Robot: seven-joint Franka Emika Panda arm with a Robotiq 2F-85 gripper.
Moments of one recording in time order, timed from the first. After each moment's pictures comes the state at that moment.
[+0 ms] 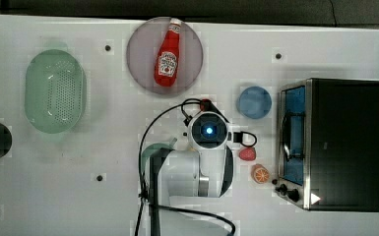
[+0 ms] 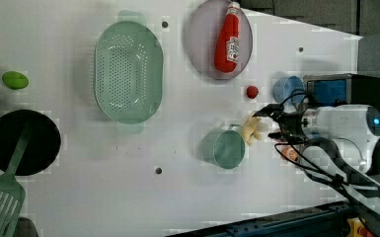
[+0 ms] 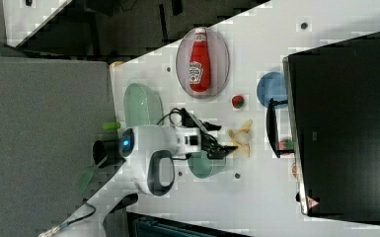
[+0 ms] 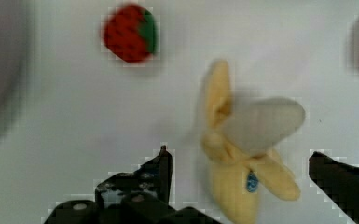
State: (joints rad) arm -0.02 0.26 -0.04 -2.43 -0.04 1.04 0.02
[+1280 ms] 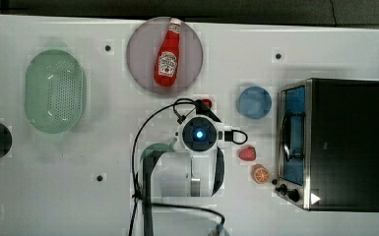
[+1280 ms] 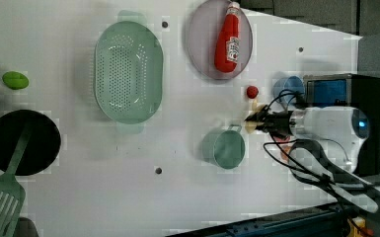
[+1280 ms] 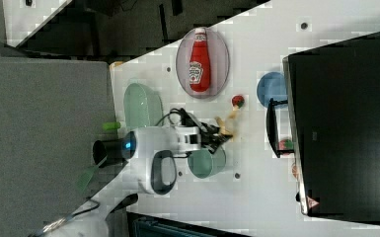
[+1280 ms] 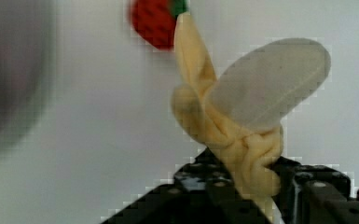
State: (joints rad) arm -0.01 0.28 -0.01 -2.44 -0.03 1.15 0.02
